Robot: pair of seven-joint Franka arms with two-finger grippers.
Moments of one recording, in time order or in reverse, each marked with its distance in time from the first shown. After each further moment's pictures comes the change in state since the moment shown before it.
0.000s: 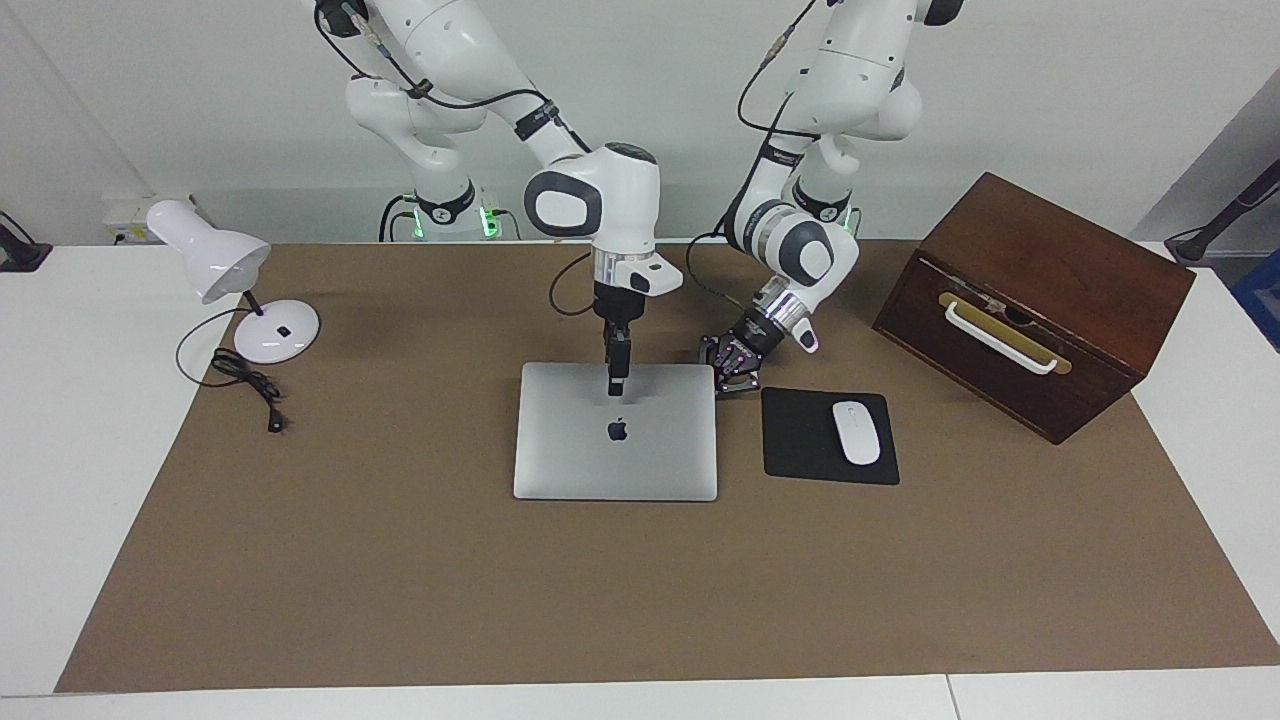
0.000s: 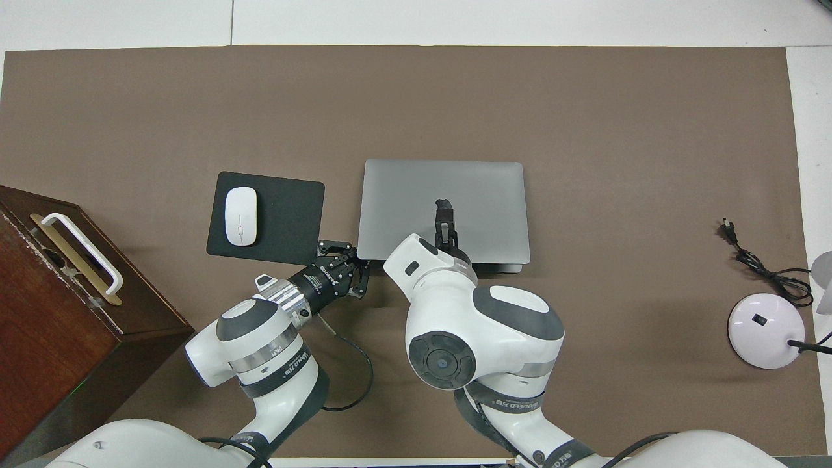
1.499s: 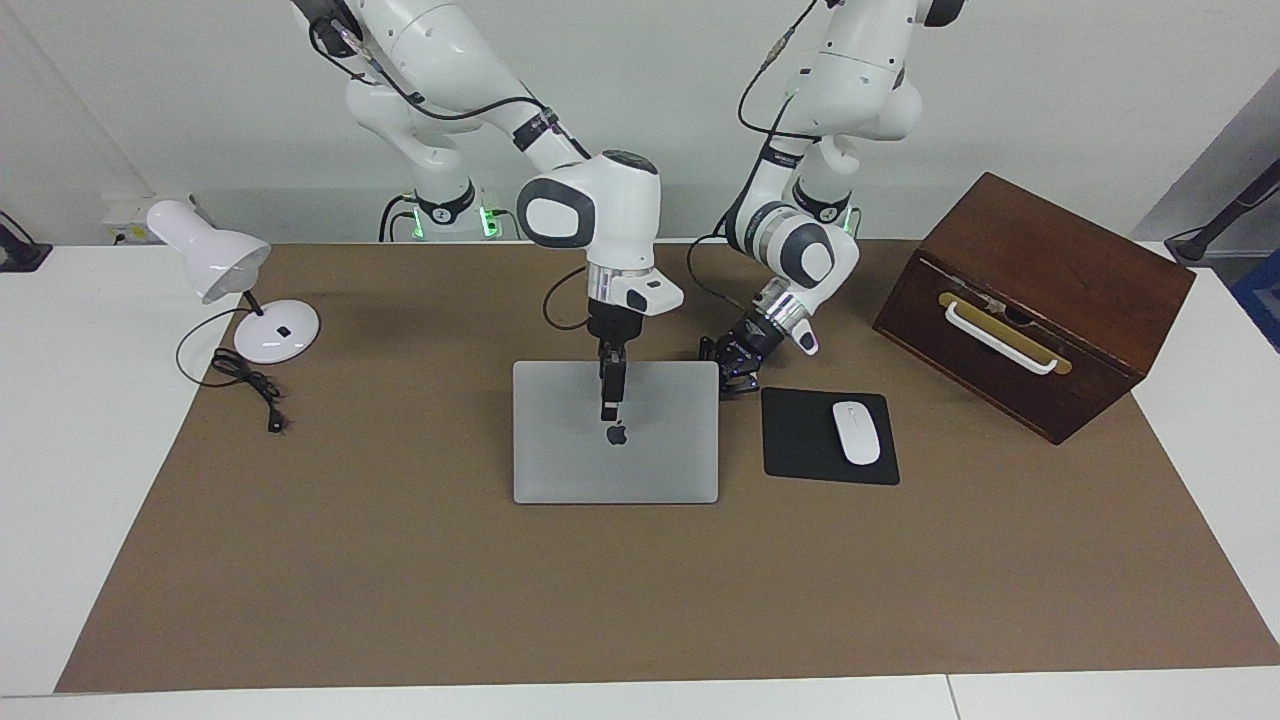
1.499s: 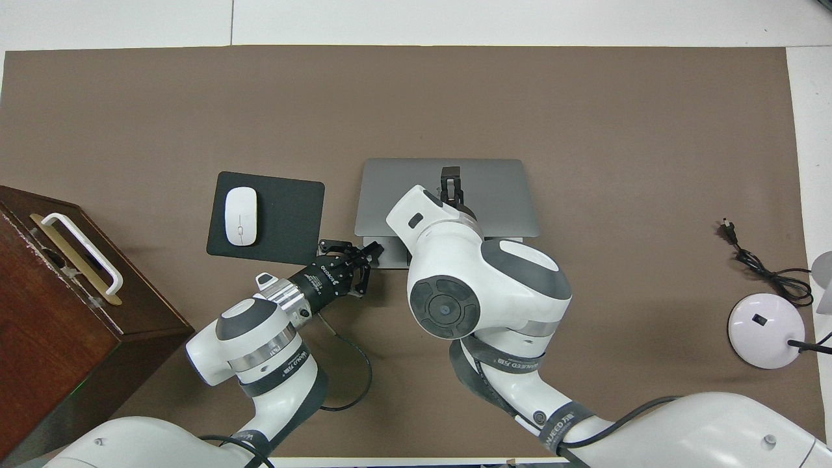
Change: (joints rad) left arm 0.000 0.006 0.005 -0.002 -0.002 -0.024 0.039; right arm -0.010 0.080 -0.012 0.161 -0.005 -0.095 -0.100
